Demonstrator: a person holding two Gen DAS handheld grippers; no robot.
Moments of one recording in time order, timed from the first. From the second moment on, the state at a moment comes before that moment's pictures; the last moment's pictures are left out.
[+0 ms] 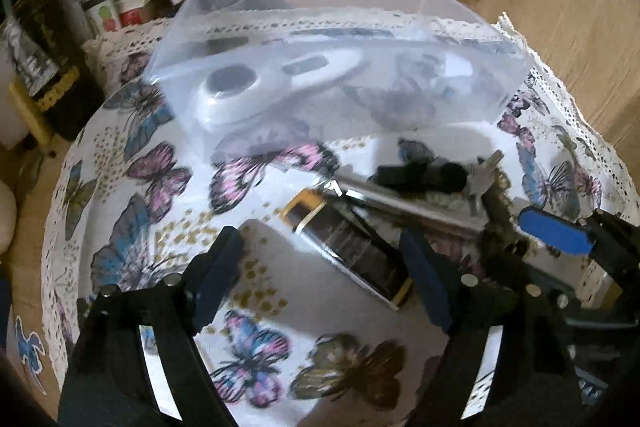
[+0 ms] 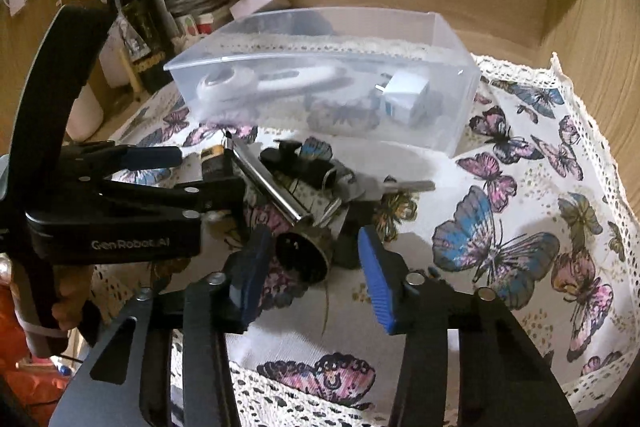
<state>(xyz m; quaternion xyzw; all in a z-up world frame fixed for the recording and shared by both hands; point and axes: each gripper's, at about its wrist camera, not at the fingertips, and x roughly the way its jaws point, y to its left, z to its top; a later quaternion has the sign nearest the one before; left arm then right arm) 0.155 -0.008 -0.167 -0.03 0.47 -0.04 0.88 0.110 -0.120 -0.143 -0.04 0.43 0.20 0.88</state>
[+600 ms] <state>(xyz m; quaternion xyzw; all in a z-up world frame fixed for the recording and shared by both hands) 0.144 0.006 -0.169 0.00 0.45 -0.04 0.89 0.115 -0.109 -0.147 -0.04 0.43 0.21 0.88</state>
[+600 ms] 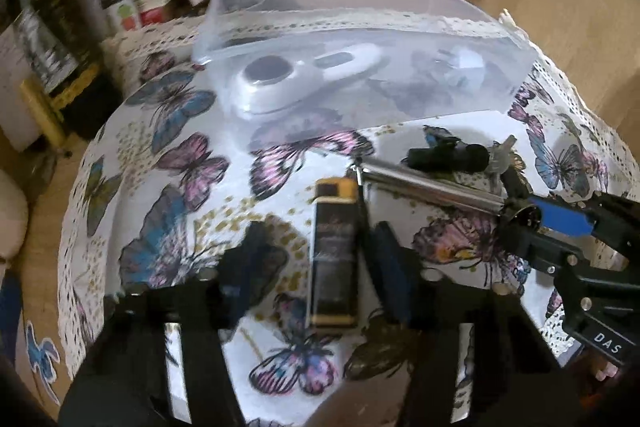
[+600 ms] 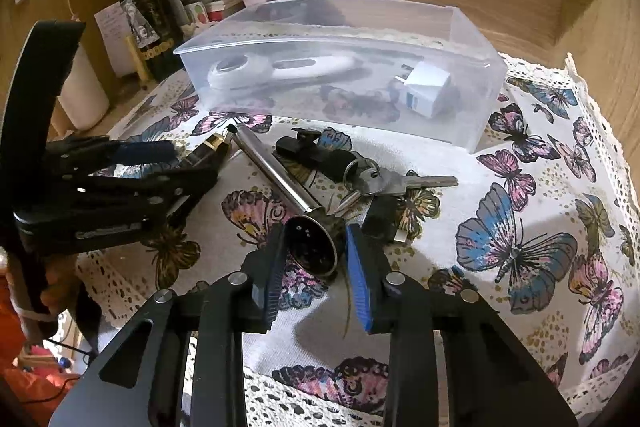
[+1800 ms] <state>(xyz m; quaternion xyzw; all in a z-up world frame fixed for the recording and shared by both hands) 0.110 0.041 -0.139 -0.04 0.41 -0.03 0.91 0.119 -0.109 -0.144 -0.03 0.44 0.21 0.87</state>
